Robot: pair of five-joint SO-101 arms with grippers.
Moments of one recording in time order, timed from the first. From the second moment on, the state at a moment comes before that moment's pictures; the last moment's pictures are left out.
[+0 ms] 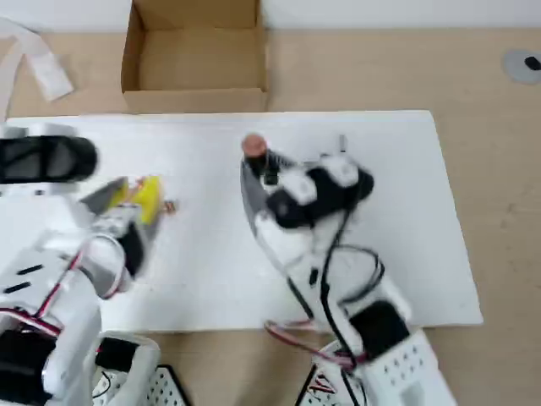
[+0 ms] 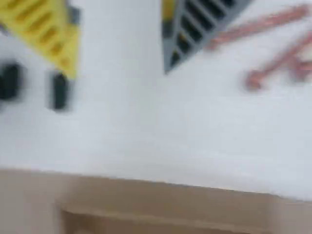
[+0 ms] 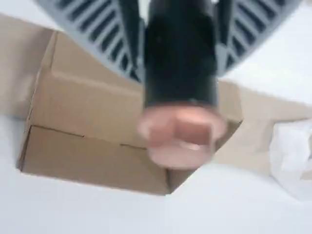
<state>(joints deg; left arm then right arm) 2.4 -69.4 24.9 78.4 2.0 -34.6 -72.1 60.5 25.0 -11.9</state>
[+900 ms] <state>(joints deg) -12.0 -68.9 35.9 76.1 -4.4 -25.1 43.6 -42.2 23.9 -11.9</state>
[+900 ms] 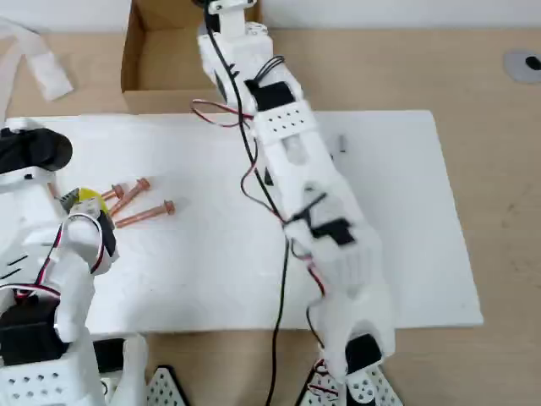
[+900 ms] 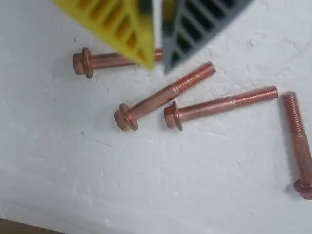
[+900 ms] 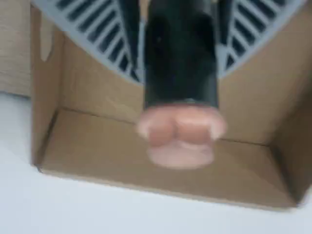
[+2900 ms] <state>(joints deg) -34.4 -15.0 15.3 70.3 -4.4 -23.8 61.7 -92.4 83.9 -9.6</state>
